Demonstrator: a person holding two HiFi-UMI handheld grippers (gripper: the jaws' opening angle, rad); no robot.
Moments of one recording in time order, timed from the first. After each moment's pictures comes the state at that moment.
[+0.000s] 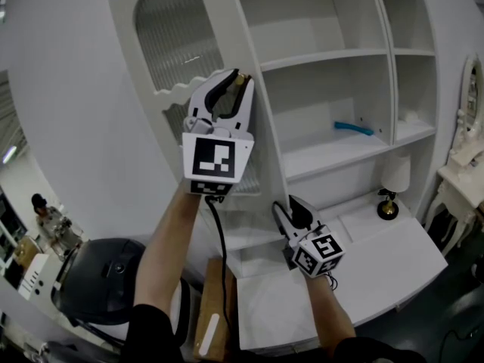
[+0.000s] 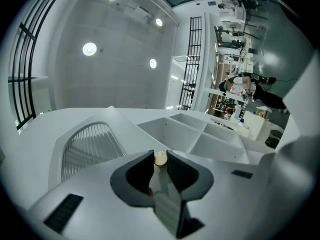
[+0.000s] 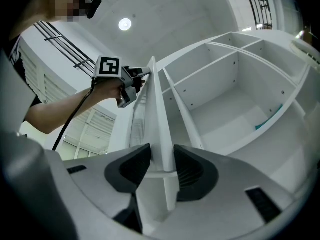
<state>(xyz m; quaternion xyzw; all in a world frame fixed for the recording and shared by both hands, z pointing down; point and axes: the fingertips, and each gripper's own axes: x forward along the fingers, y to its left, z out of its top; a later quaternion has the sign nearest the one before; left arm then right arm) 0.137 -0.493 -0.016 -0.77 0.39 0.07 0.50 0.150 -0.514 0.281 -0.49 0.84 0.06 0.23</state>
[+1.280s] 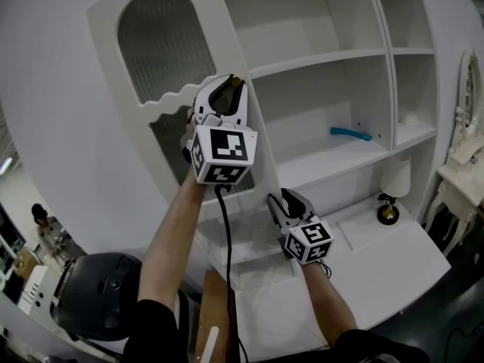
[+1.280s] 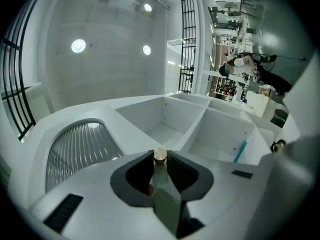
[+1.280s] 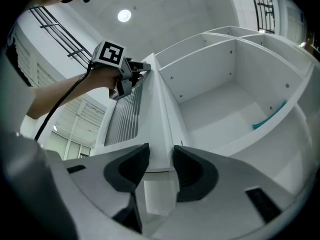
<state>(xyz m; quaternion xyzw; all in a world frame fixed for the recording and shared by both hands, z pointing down) 0.161 -0.585 -0.013 -0.74 0.45 0.01 0.51 0.172 -0.601 0.282 -0.53 0.82 0.06 0.21</state>
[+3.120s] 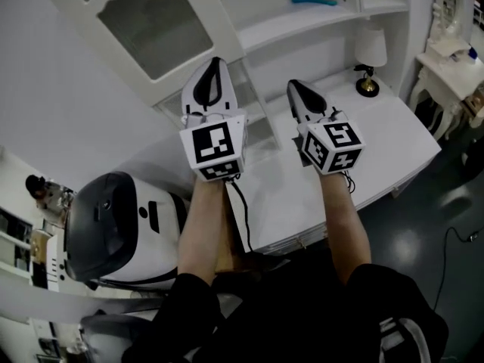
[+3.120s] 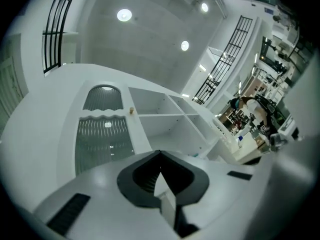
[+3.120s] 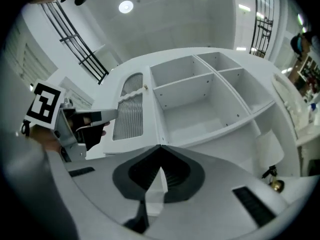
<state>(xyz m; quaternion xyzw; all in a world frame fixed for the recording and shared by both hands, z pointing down) 0.113 -0.467 0.207 -0.85 0.45 0.07 0.28 0.226 -0.452 0.316 -0.63 0.76 0.05 0.18</state>
